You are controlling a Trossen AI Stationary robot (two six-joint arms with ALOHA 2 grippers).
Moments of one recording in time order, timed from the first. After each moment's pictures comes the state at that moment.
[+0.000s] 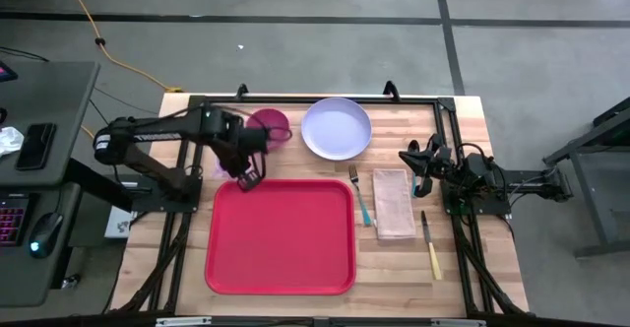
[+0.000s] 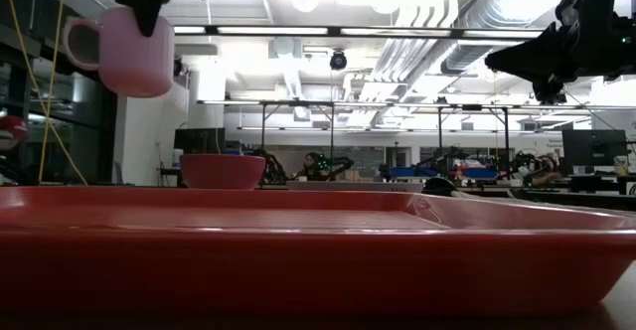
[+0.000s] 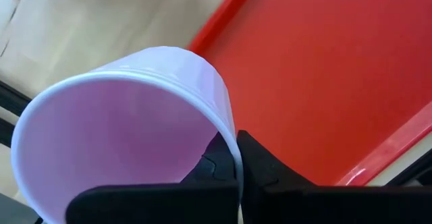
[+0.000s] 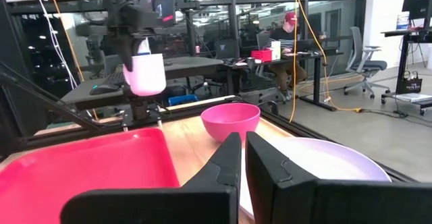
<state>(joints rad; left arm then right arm) 0.03 1.40 1.50 -1.57 0.01 -0.63 -0.02 0.02 0.01 0.11 0.33 0.09</state>
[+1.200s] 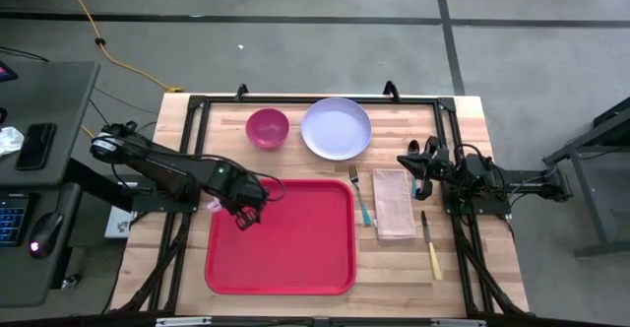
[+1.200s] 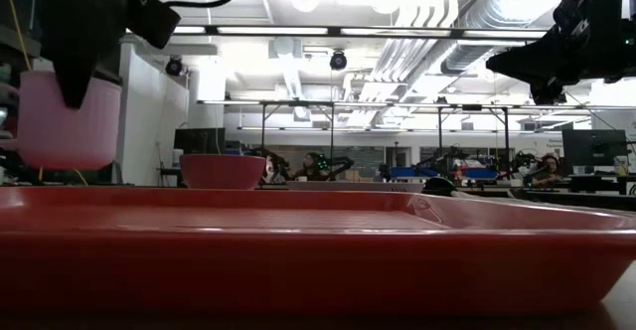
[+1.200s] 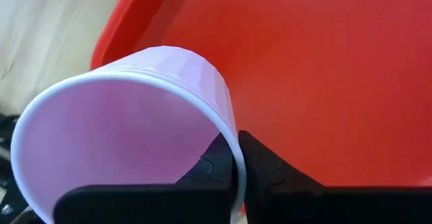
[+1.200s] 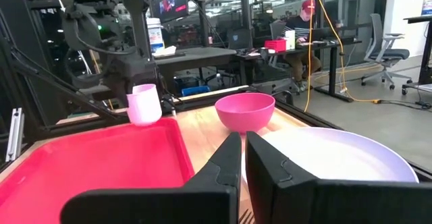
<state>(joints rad) -0.28 1.38 1.05 -1.22 -0.03 -0.91 -0.02 0.02 0.01 0.07 0.27 0.12</state>
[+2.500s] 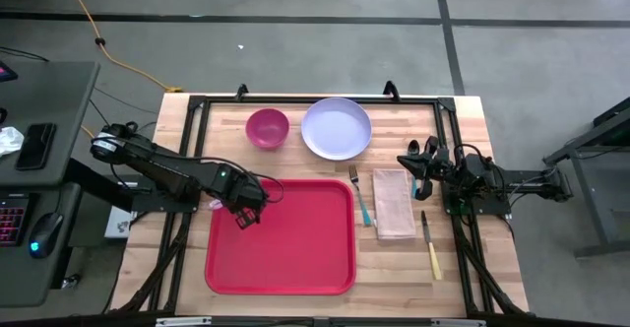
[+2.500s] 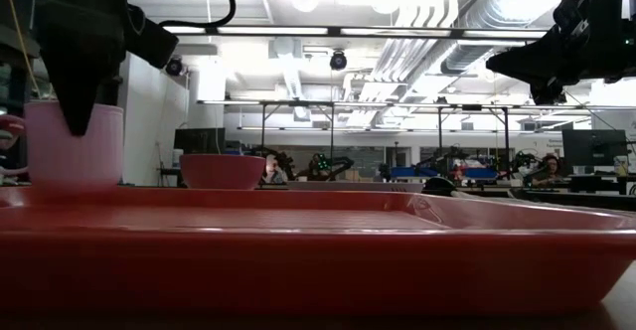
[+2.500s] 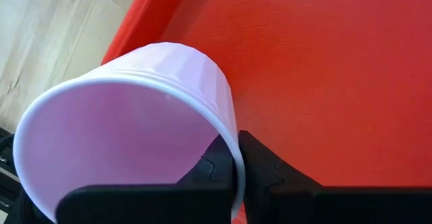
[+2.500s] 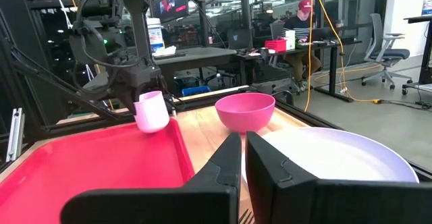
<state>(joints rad) -0.28 1.38 0.96 -1.15 -0.09 -0.89 -0.02 0.02 0.01 0.07 0.27 0.12</state>
